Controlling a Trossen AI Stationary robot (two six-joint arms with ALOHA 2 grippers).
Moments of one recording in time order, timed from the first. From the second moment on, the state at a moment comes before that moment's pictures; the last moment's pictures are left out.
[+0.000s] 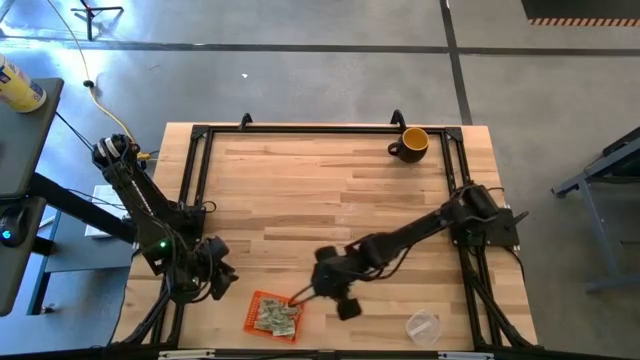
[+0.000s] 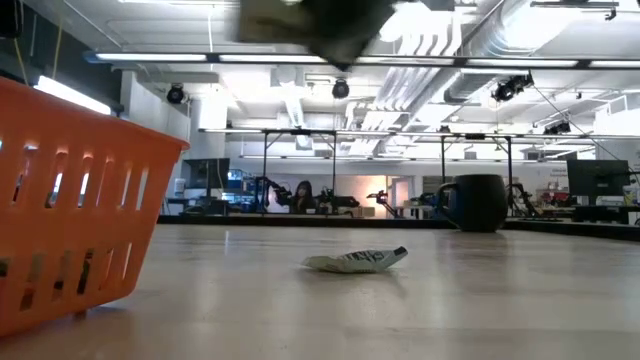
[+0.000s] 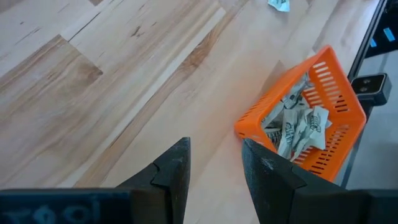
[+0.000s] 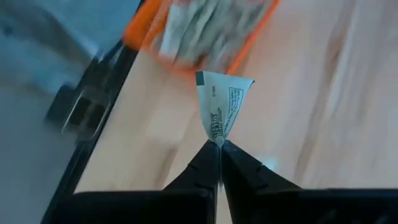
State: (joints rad) left arm -1.03 1.10 0.65 -0.64 -0.52 -1.68; right arm 0.40 2.00 1.62 -0.58 -0.12 0.11
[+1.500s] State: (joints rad) left arm -1.03 1.10 0.65 -0.63 -0.52 -1.53; right arm 0.52 2.17 1.75 -0.82 0.15 0.15
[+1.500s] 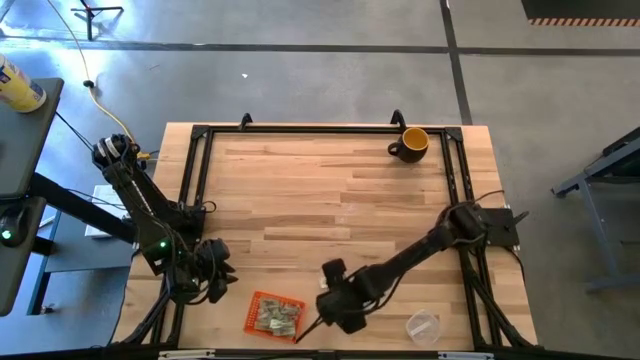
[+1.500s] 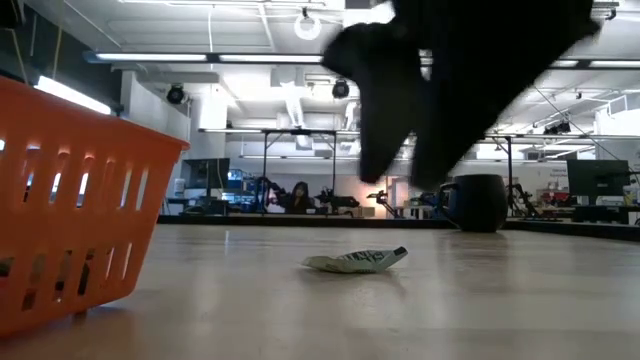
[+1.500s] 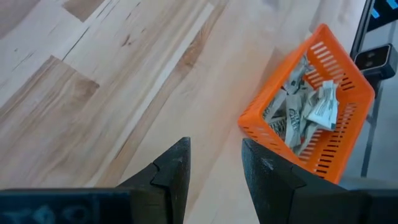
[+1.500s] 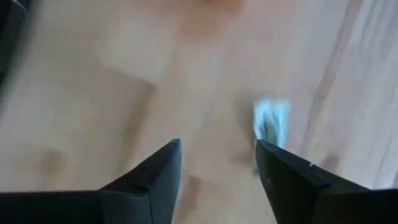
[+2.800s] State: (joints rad) left arm -1.03 1.10 0.65 -0.66 -0.53 -1.62; right arm 0.40 2.18 1.66 -0.73 0.01 0.24
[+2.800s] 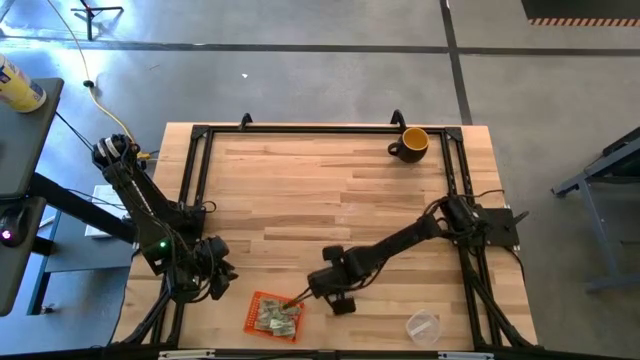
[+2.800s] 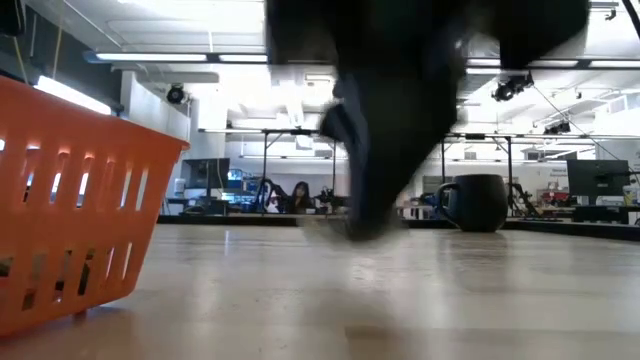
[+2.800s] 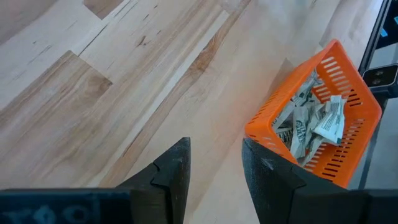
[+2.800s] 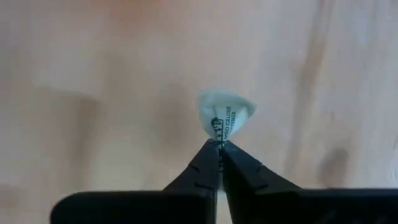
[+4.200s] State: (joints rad) left arm -1.01 1.09 0.65 -0.31 -0.43 -1.25; right arm 0.45 2.37 2.34 -0.98 -0.17 0.77
